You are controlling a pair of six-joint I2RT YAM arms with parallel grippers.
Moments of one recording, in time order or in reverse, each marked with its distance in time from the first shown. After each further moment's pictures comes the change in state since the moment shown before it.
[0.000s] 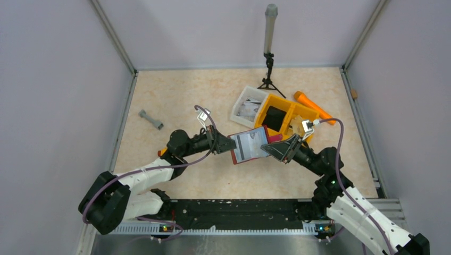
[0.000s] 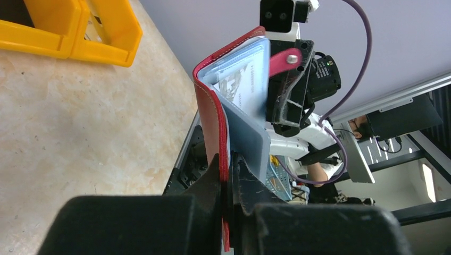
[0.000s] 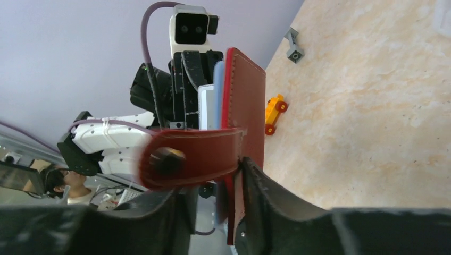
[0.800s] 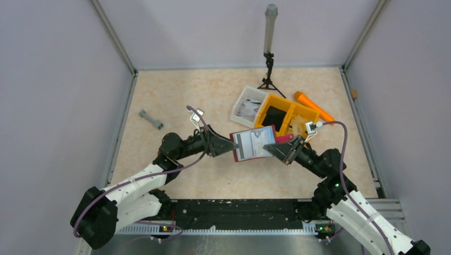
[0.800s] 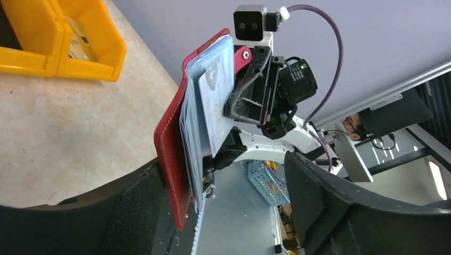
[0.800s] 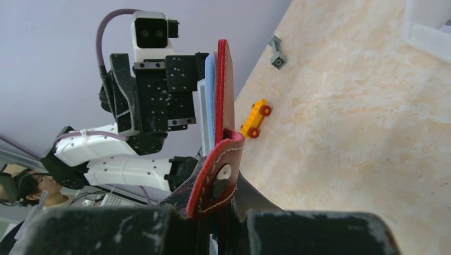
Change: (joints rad) left arm -0.003 -0.145 -0.002 -0.086 -0.019 0.014; right arm 0.000 -0.061 0.017 -0.135 0.043 -0.093
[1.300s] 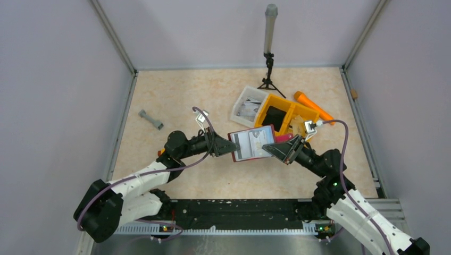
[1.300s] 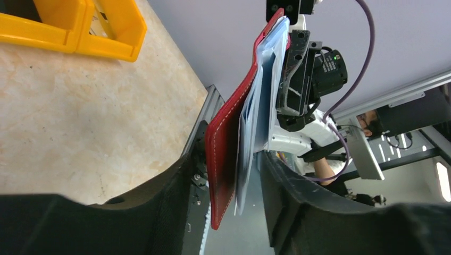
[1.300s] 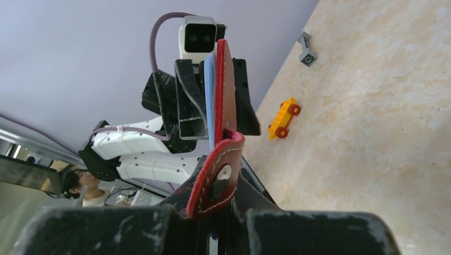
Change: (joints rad) left arm -0.003 0.044 -0.003 -0.034 0.006 0.026; right arm 0.000 0.009 -0.009 0.106 -0.035 0.116
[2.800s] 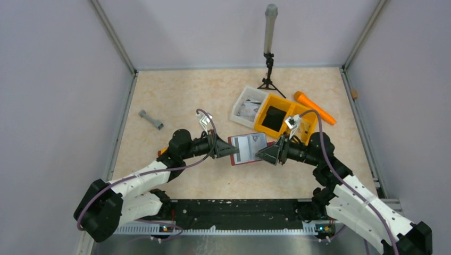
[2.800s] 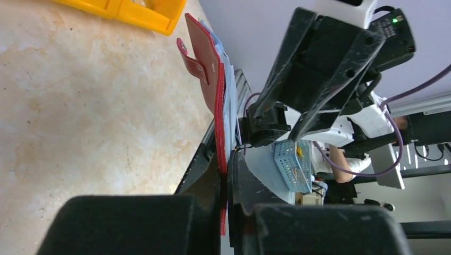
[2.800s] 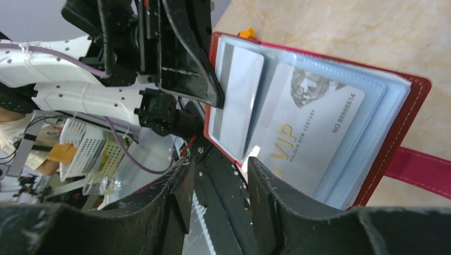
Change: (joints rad) left arm -0.005 0.005 0.016 -0.205 -0.025 0.089; right arm 0.001 0.193 0.196 -0.302 -0.185 -0.384
